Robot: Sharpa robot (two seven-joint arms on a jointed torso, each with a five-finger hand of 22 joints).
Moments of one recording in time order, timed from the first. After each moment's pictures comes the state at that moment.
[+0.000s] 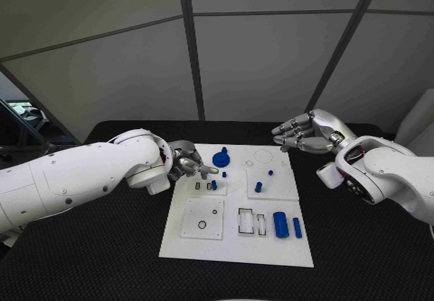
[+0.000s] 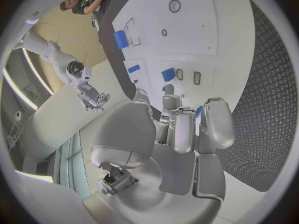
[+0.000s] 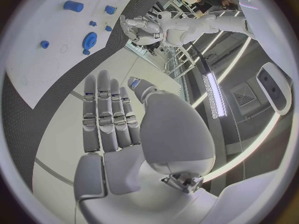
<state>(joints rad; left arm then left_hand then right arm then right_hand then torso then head) 1.27 -0.84 0.00 1.58 -0.92 0.02 -0.54 1.18 0.05 -0.17 0.28 0.06 0.98 0.09 0.36 0.38 1.21 0.02 1.04 0.95 1.46 -0.05 1.43 1.31 0.09 1.42 0.05 1.33 1.15 1.25 -0.94 0.01 1.63 -0.75 -0.39 0.14 1.35 -0.13 0.35 0.08 0.29 1.03 0.17 0.13 0.07 1.23 0.09 0.17 0.18 1.32 0.03 0.22 0.41 0.18 0.98 0.14 0.51 0.35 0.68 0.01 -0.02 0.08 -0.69</state>
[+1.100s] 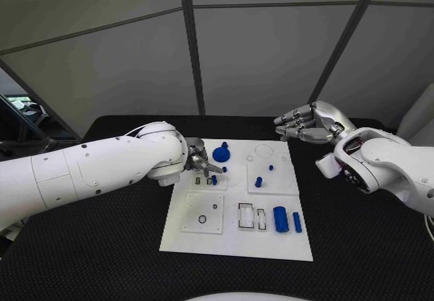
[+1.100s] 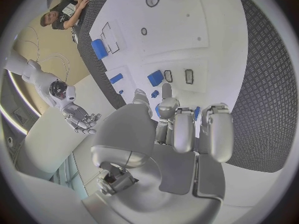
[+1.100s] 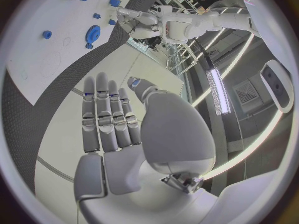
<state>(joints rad) 1.30 -0.71 -0.05 1.49 -1.05 0.07 -0.66 1.18 0.07 -0.21 0.29 0.06 0.97 0.07 0.48 0.51 1.26 0.00 1.15 1.06 1.47 -0.06 1.43 1.31 0.05 1.46 0.04 1.44 1.31 1.25 -0.90 0.01 1.56 -0.72 -0.39 0.16 1.34 -0.14 0.35 0.07 0.33 1.02 0.18 0.09 0.07 1.23 0.11 0.09 0.11 1.32 0.05 0.10 0.36 0.18 0.97 0.16 0.43 0.30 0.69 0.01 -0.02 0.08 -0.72</state>
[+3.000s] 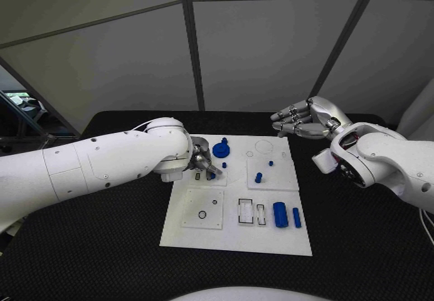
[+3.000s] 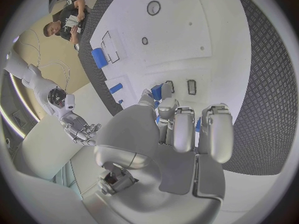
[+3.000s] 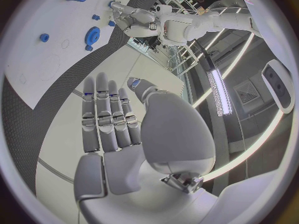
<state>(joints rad) 1.30 -0.66 -0.06 1.45 -1.04 0.17 -0.66 1.27 0.12 -0.11 0.22 0.06 0.93 0.07 0.51 0.58 1.27 0.00 1.15 1.07 1.46 -0.06 1.43 1.31 0.05 1.46 0.04 1.45 1.31 1.25 -0.88 0.01 1.55 -0.72 -0.38 0.14 1.34 -0.13 0.35 0.07 0.35 1.02 0.18 0.09 0.07 1.23 0.11 0.08 0.10 1.32 0.05 0.09 0.35 0.18 0.97 0.16 0.42 0.29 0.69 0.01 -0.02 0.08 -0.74</state>
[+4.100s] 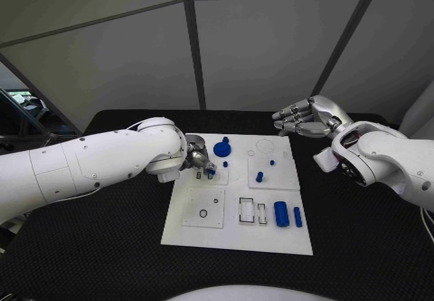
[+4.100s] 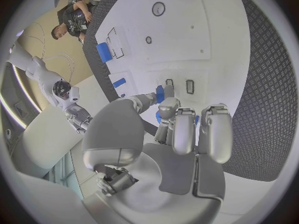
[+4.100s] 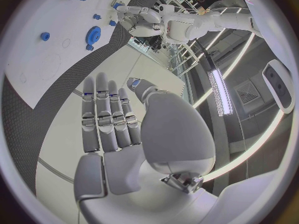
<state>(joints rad) 1.30 -0.72 -0.06 1.49 -0.98 0.09 -0.64 1.08 -0.11 0.69 0.17 0.14 0.89 0.06 0.59 0.70 1.27 -0.01 1.13 1.07 1.47 -0.08 1.42 1.31 0.05 1.47 0.03 1.45 1.31 1.25 -0.88 0.01 1.54 -0.72 -0.38 0.14 1.34 -0.14 0.35 0.07 0.38 1.02 0.18 0.08 0.07 1.23 0.11 0.08 0.09 1.32 0.05 0.09 0.35 0.18 0.97 0.17 0.42 0.28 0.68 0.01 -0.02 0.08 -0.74</state>
